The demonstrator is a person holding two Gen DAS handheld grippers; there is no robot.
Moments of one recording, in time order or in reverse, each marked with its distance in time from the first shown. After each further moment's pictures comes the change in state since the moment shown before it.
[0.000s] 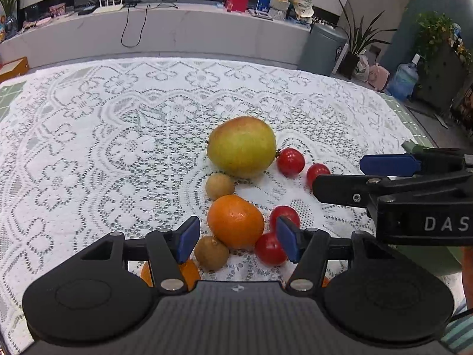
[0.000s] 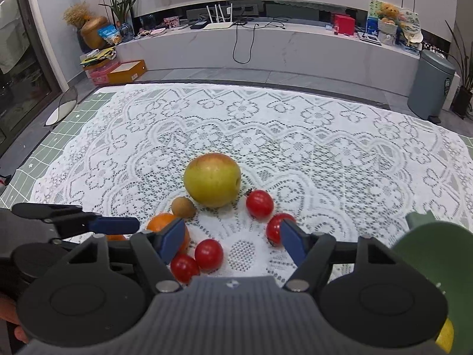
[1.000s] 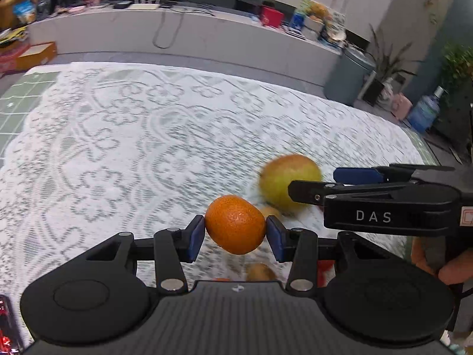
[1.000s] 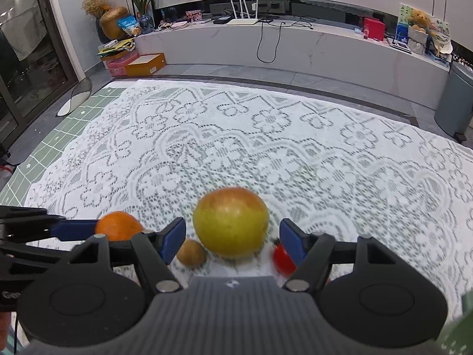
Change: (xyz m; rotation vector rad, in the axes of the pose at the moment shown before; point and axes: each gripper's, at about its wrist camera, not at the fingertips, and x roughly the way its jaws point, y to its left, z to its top) left arm -0.018 0.045 0.019 -0.140 -0.047 0.059; right arm 0.071 0.017 0.040 -0.075 0.014 0.062
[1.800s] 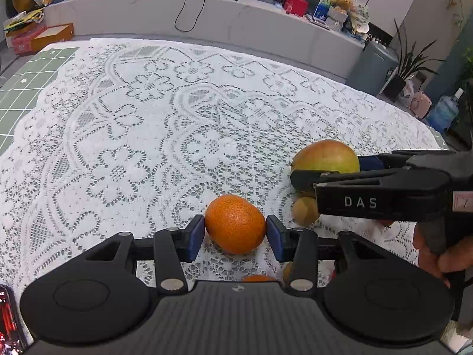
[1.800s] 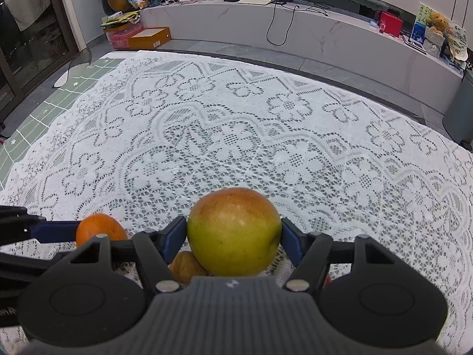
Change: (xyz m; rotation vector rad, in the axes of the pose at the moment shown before) left arm 0.019 0.020 -0.006 -0.034 0.054 0.052; right arm 0.043 0.012 0.009 -0.069 0.085 -0.015
